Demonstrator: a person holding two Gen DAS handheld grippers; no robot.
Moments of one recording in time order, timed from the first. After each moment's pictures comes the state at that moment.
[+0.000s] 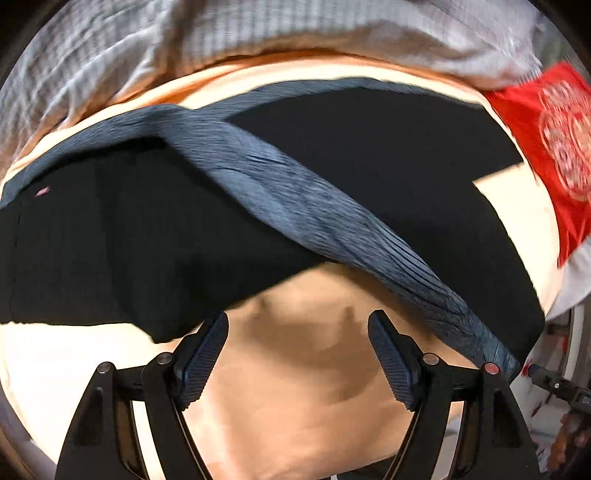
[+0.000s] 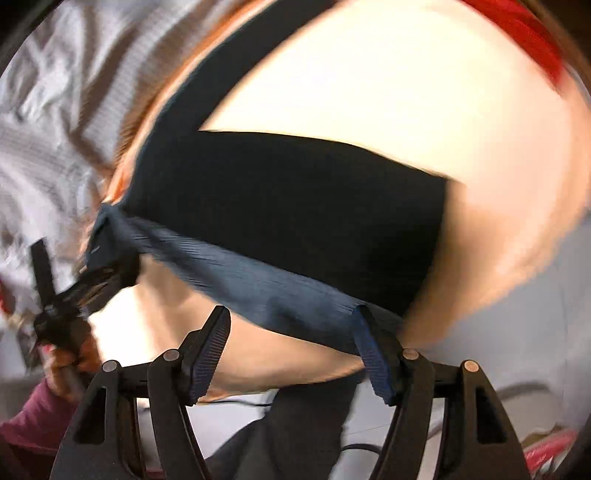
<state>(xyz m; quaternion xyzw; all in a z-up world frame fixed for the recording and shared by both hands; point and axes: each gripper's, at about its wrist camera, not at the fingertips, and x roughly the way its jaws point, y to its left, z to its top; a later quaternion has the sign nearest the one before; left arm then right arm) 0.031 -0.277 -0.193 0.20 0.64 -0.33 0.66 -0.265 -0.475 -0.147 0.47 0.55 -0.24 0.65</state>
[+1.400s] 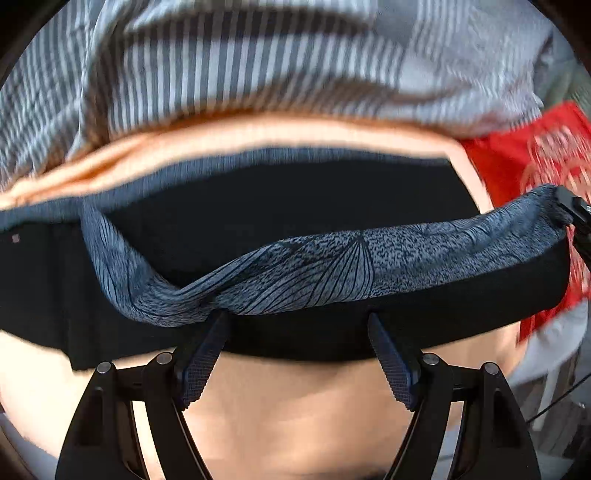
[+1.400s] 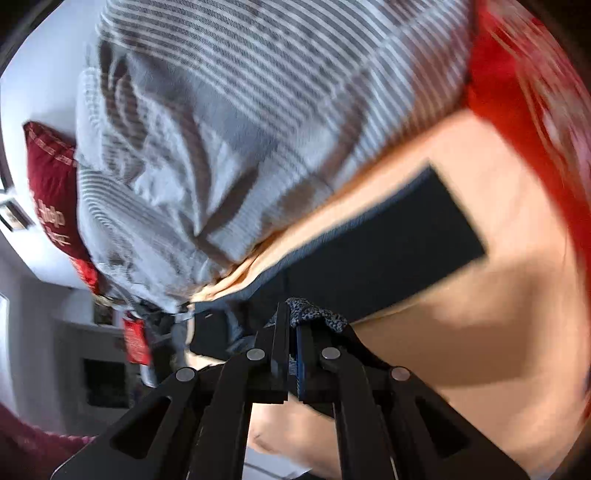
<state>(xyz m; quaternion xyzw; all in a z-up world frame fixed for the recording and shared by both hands) 0.035 -0.435 -0.153 0.13 0.63 -0.30 0.70 -0.103 -0.691 -0.048 0.46 0.44 -0.02 0.77</state>
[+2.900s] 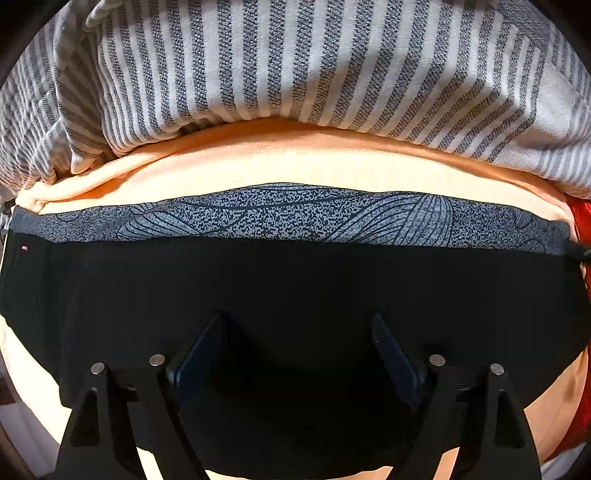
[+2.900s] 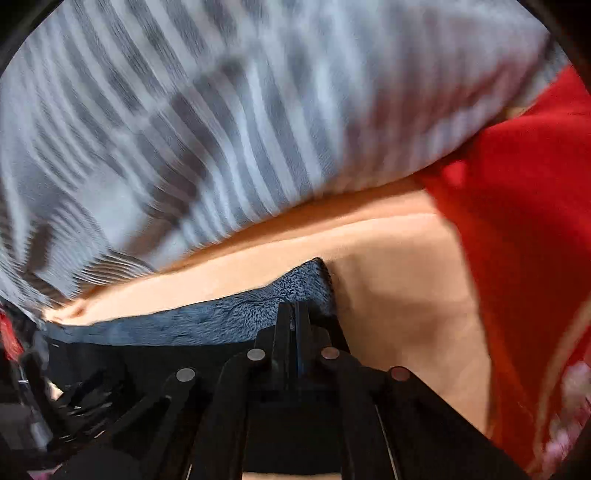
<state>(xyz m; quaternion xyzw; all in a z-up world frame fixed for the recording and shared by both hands) 0.079 -0.484 -0.230 0.15 0.64 -0.15 0.74 -0.006 -0.780 -0.164 0.28 0.59 -0.19 0.74</state>
